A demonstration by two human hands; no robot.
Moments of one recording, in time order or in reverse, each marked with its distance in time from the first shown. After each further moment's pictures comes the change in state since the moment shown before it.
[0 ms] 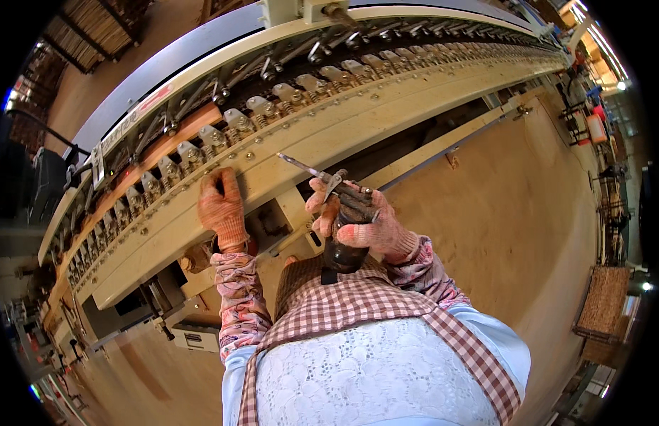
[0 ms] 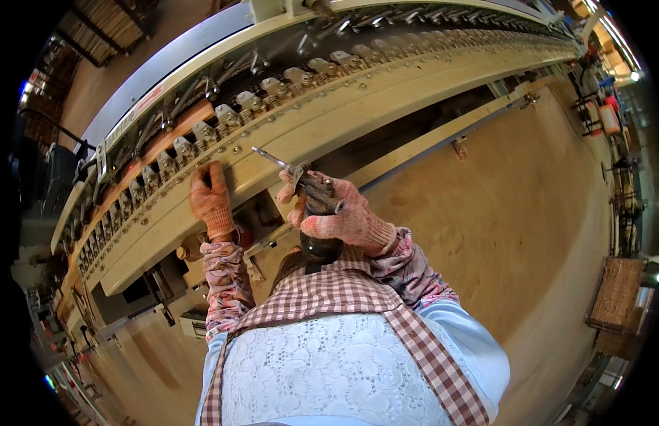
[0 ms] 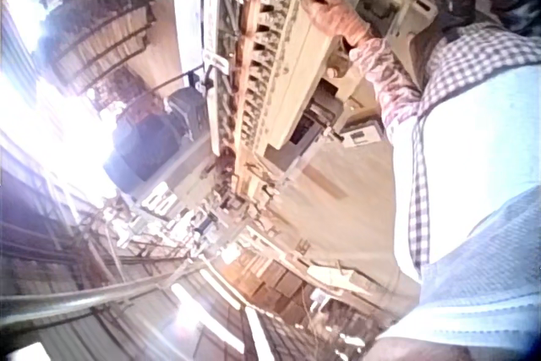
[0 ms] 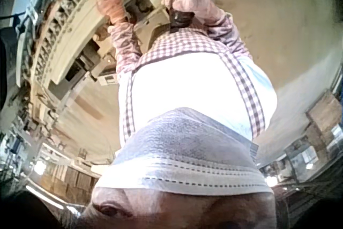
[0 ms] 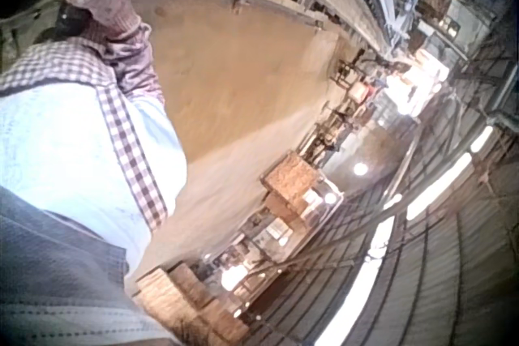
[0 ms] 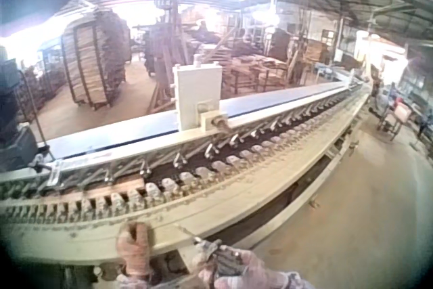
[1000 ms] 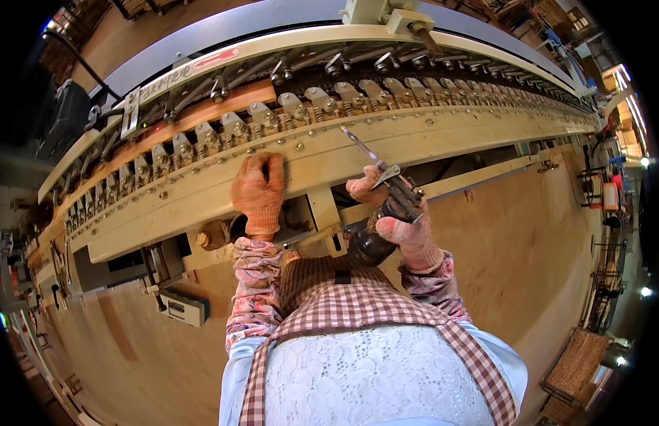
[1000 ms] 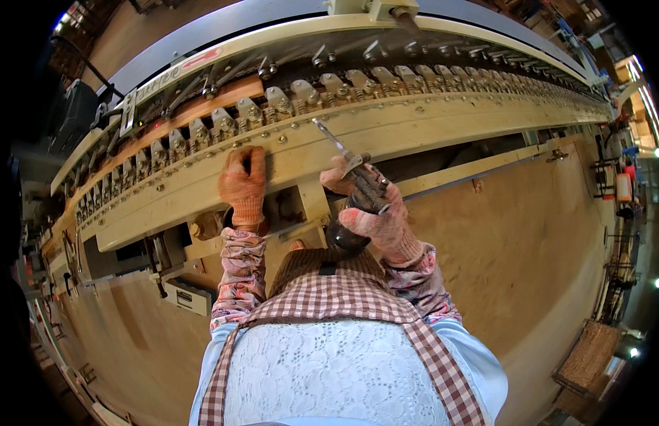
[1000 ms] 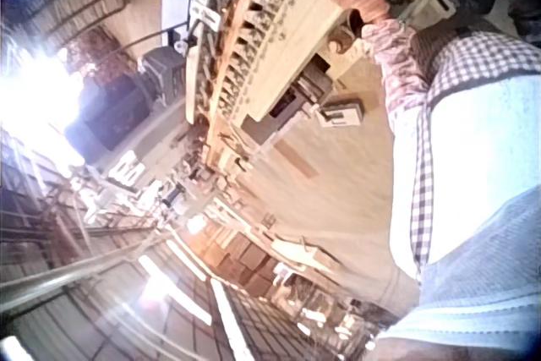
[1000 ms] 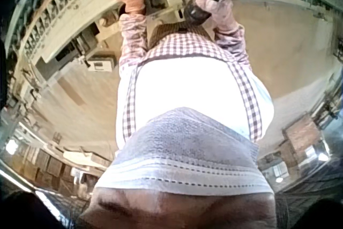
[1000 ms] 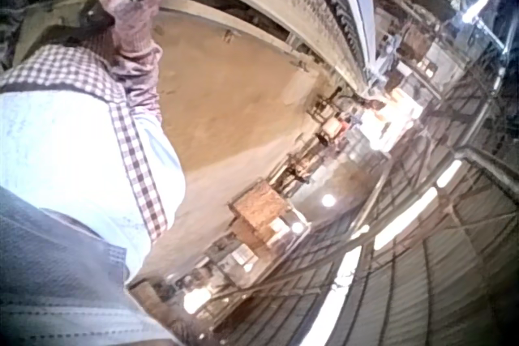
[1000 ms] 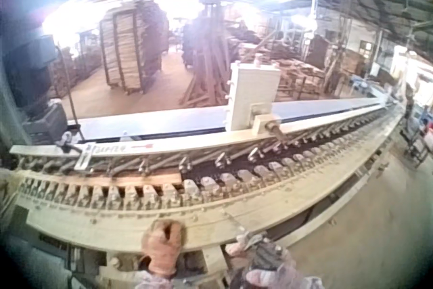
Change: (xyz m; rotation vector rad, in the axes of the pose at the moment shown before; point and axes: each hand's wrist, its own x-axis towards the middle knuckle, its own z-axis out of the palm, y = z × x) left_hand 0.004 0.014 -0.007 0.009 0.029 0.033; right_hand 0.030 0.004 -0.012 -0.174 0.066 -0.111
